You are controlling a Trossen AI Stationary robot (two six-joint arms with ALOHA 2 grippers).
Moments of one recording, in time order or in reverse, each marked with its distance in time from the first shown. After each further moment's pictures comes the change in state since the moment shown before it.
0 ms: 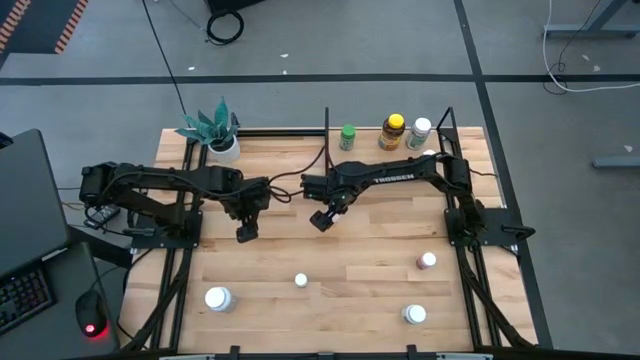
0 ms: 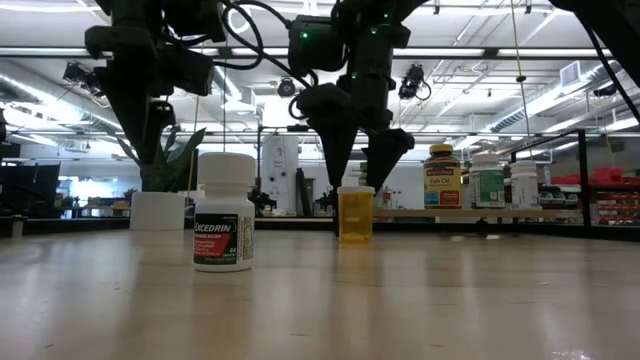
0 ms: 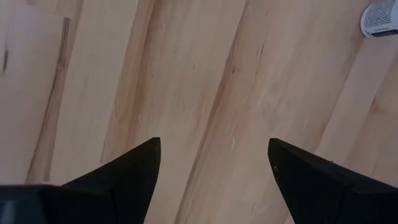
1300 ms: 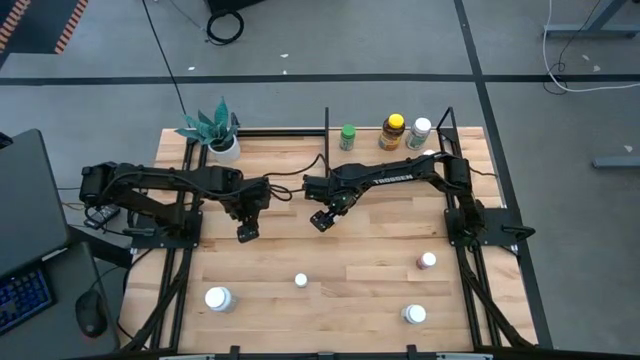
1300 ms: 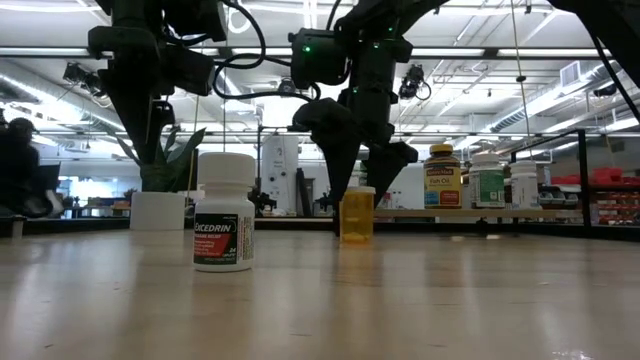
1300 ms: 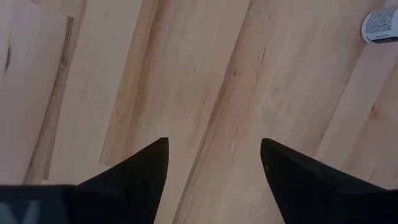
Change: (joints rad) left arm 0.000 0.000 0.000 0.004 -0.006 -0.024; right arm -0.009 -0.001 -0.073 0.085 -0.031 0.035
